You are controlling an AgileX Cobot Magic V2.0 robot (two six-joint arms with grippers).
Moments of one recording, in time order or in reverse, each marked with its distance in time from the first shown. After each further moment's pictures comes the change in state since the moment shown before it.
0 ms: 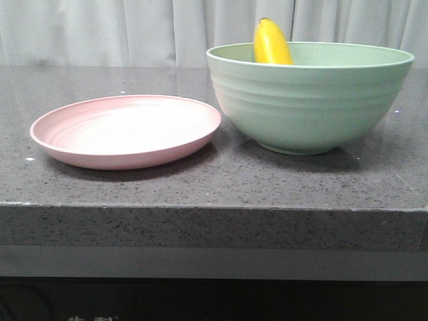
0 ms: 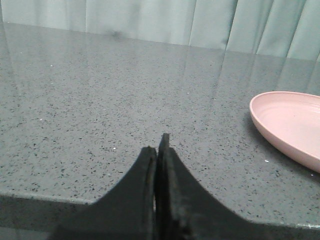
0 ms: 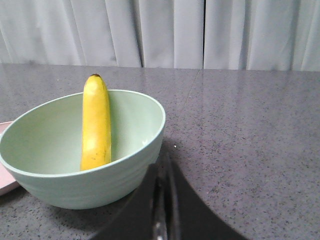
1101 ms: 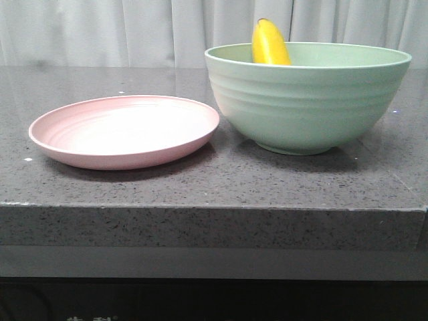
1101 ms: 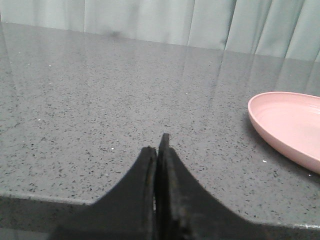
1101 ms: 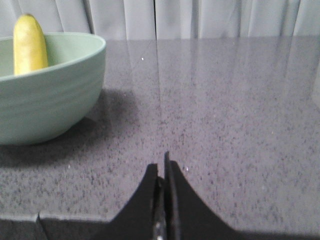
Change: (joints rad) left arm 0.000 0.000 0.000 -0.004 0.000 0.002; right arm -0.134 -0.309 0.328 -0.094 -0.003 0.086
